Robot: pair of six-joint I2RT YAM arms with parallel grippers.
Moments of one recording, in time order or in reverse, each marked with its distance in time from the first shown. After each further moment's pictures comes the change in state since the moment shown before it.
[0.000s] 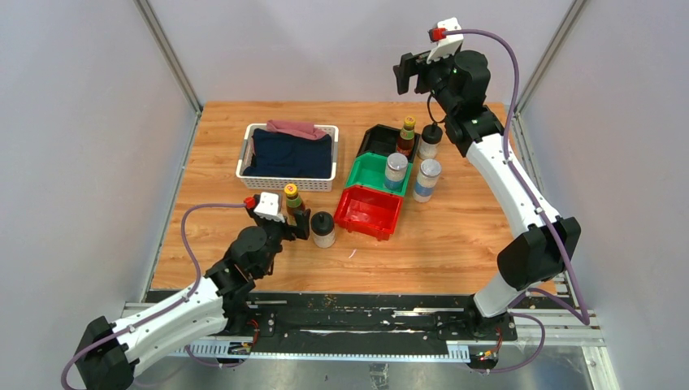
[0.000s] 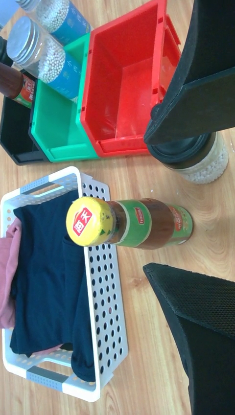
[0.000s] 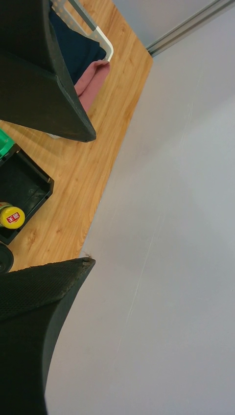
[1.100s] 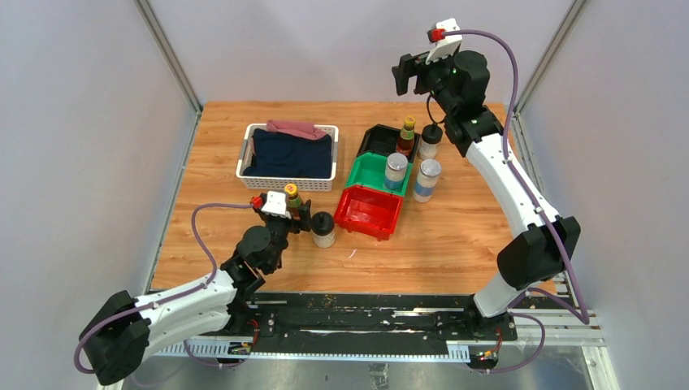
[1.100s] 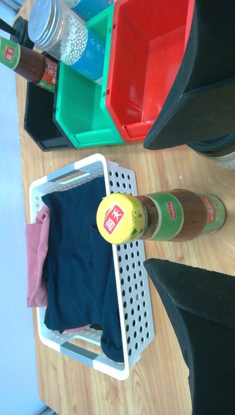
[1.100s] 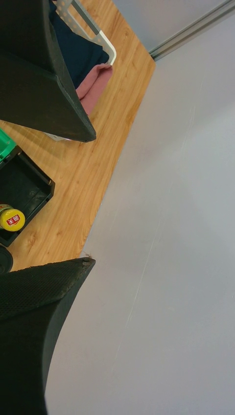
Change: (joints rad) left arm 0.000 0.201 -0.066 0.391 -0.056 0.151; right arm 0.000 0.002 -0.002 0.000 -0.018 0.000
